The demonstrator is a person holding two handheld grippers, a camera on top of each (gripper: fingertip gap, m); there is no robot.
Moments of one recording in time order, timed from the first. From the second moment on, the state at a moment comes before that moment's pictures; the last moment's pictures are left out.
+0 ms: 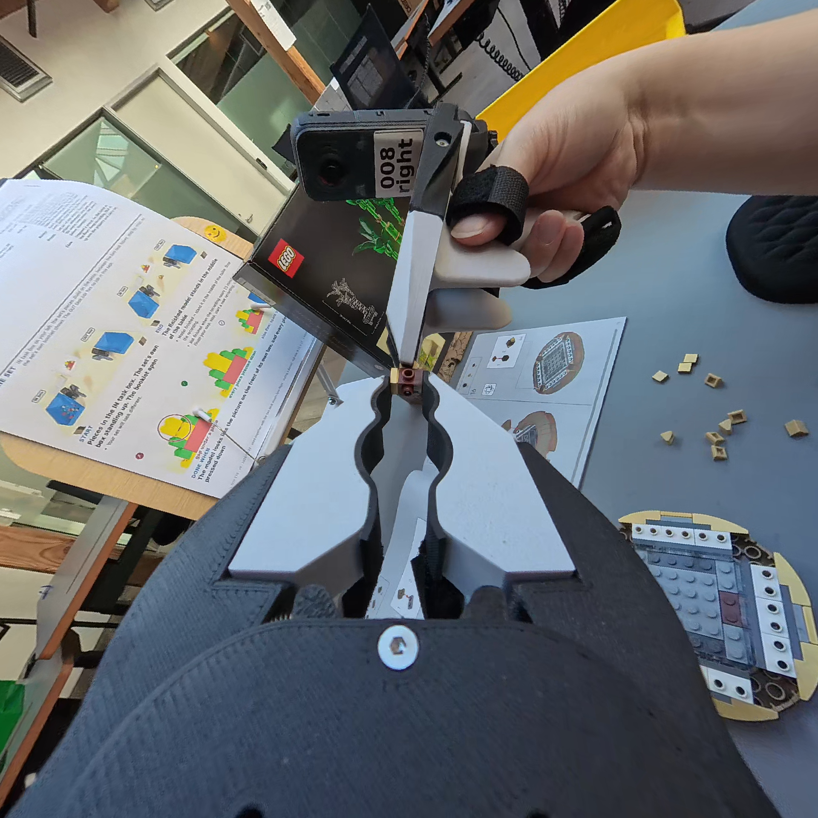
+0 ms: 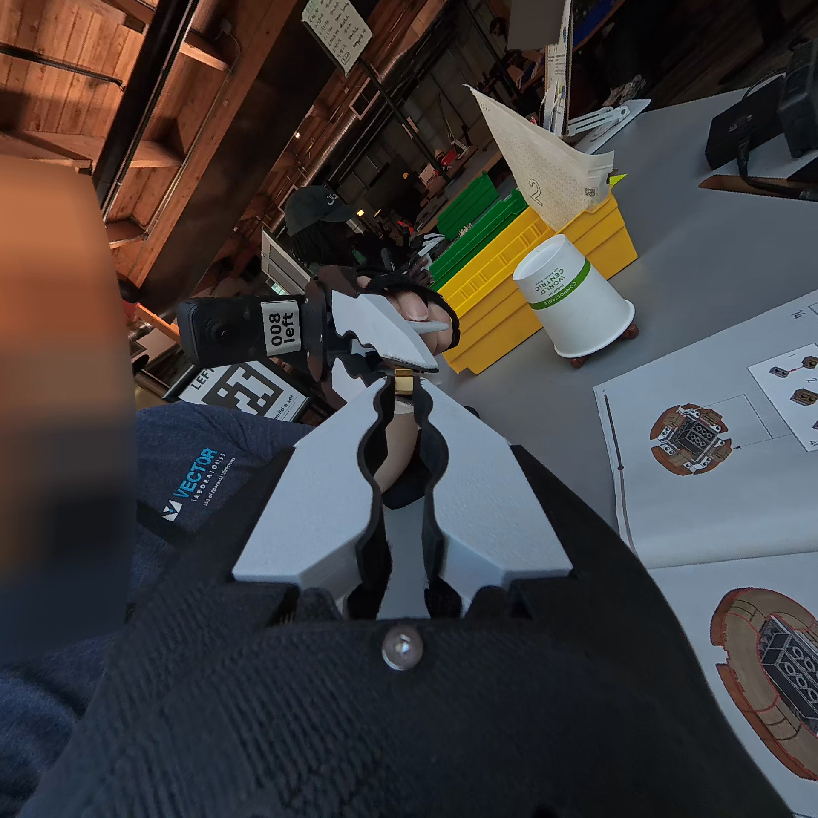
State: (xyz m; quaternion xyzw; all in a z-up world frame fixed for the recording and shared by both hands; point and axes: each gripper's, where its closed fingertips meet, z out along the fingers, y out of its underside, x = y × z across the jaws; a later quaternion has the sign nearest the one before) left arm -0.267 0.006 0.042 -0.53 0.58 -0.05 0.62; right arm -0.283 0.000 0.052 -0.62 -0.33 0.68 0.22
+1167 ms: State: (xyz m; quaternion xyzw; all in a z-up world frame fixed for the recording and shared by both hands) left arm -0.280 -0.082 0.135 -0.37 0.50 -0.50 0.61; right arm -0.258 -0.071 0.161 -0.40 -0.52 0.48 0.59
